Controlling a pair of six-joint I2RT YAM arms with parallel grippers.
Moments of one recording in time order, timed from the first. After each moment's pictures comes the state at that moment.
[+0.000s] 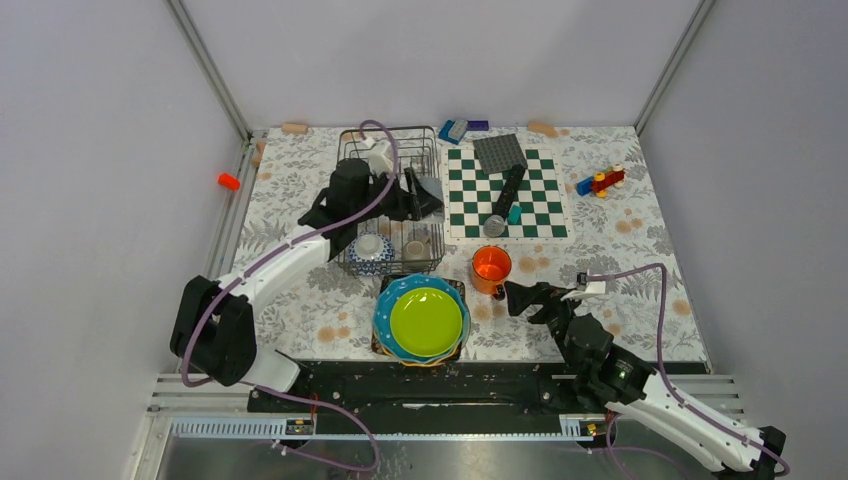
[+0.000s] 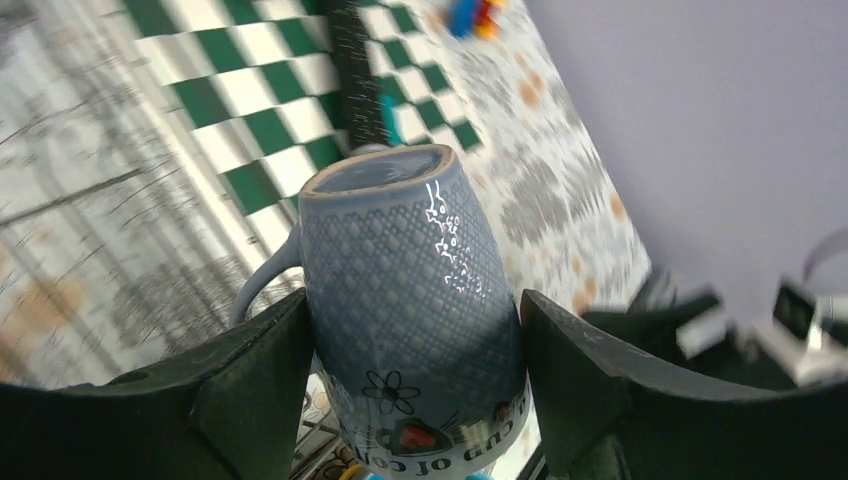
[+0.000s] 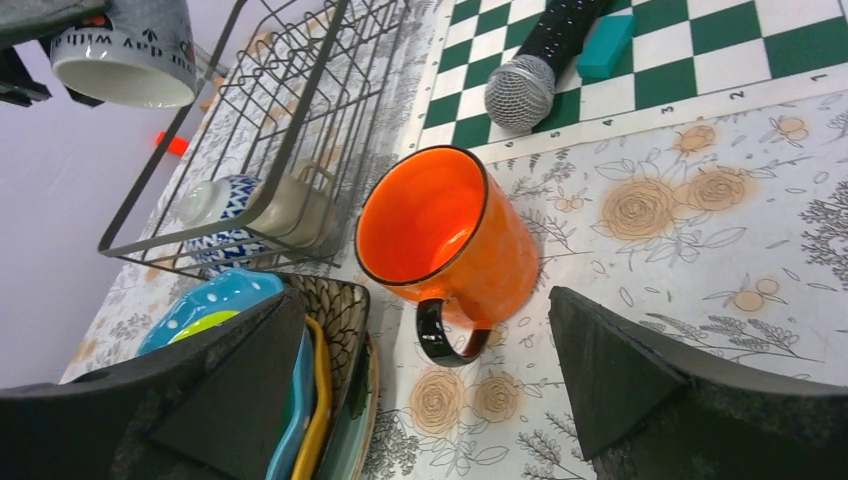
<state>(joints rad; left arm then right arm) -0.48 1.44 1.01 0.10 0.34 -0.62 0.97 0.12 0.09 -0.13 0.68 0.65</state>
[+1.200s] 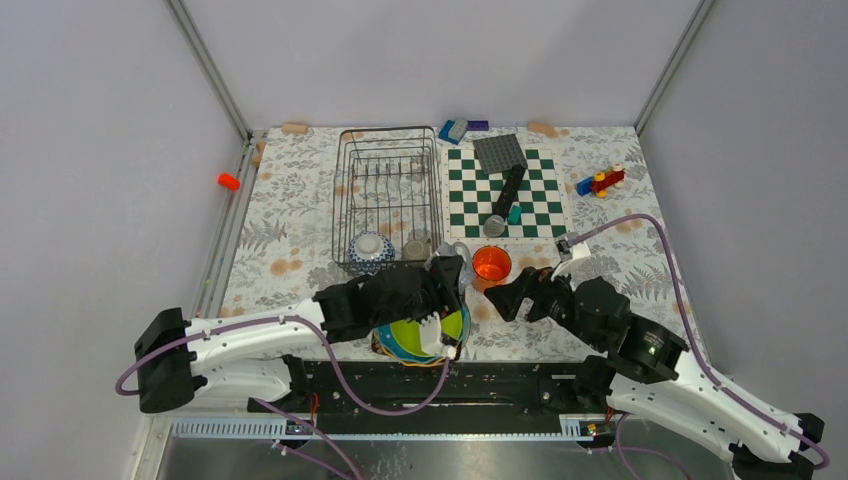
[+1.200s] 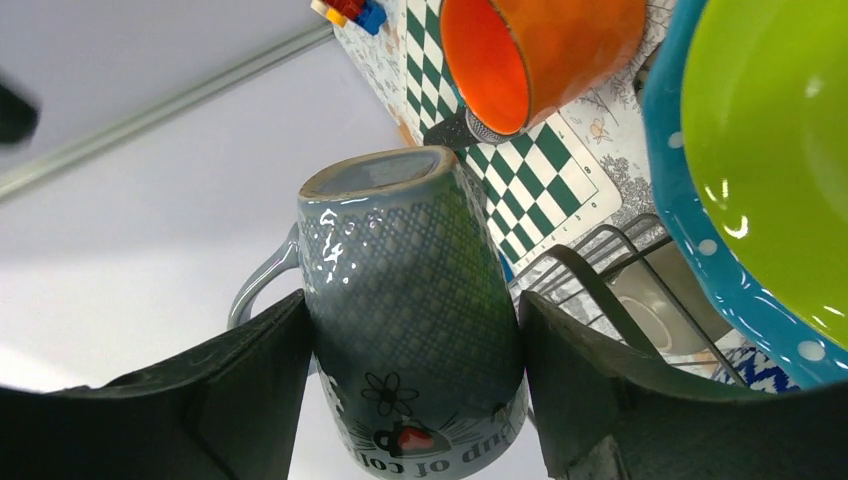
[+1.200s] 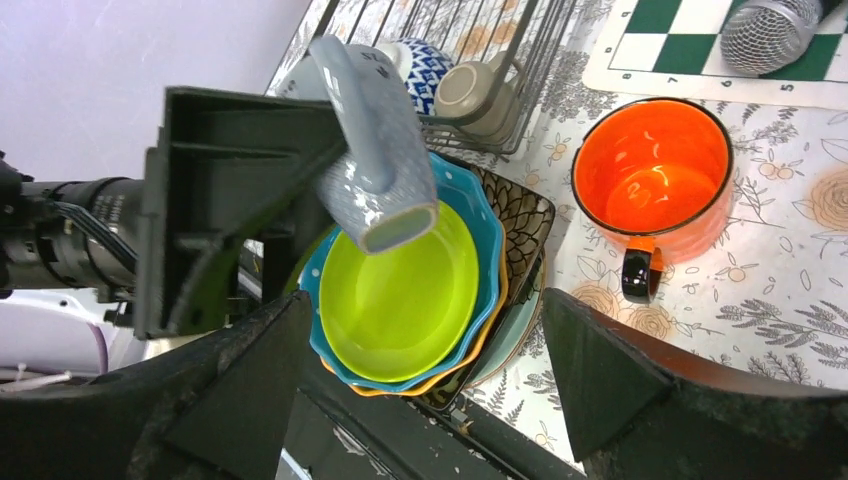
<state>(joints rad) -1.14 1.14 0.78 -0.14 -0.06 1.71 0.97 0.45 0.61 -0.46 0.26 0.69</state>
